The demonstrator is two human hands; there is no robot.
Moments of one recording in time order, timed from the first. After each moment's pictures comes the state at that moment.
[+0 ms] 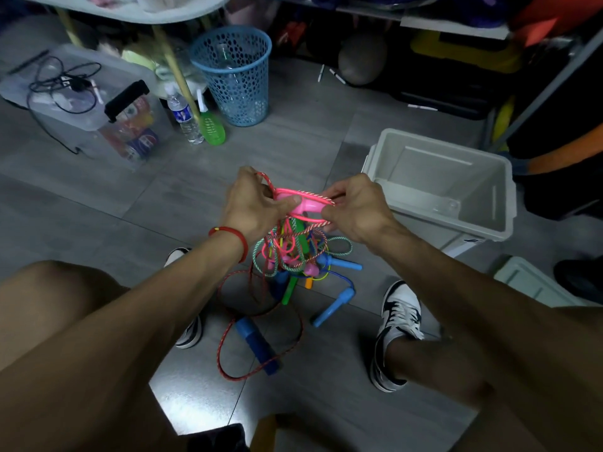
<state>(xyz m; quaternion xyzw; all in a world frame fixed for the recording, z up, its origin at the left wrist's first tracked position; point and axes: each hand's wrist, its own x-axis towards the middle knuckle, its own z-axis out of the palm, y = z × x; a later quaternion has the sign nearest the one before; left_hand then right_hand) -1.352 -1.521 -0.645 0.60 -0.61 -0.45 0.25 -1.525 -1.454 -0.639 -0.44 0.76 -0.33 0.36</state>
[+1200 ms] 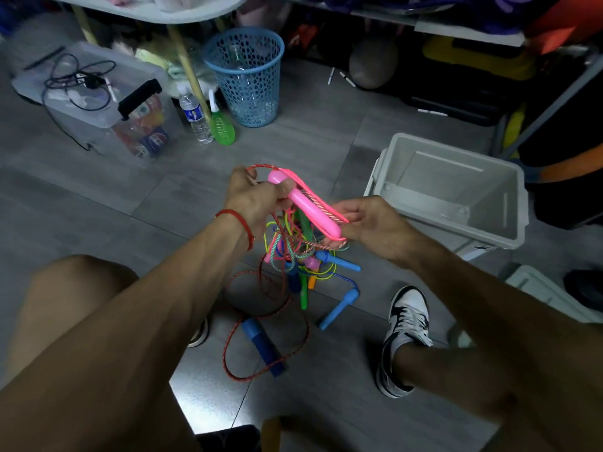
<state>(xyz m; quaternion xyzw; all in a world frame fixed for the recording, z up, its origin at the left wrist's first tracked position) -1.354 -1.527 -0.626 0.57 -0.40 -0.59 0.40 -1.534 -1.436 -0.646 -0.48 0.61 -0.36 0.51</state>
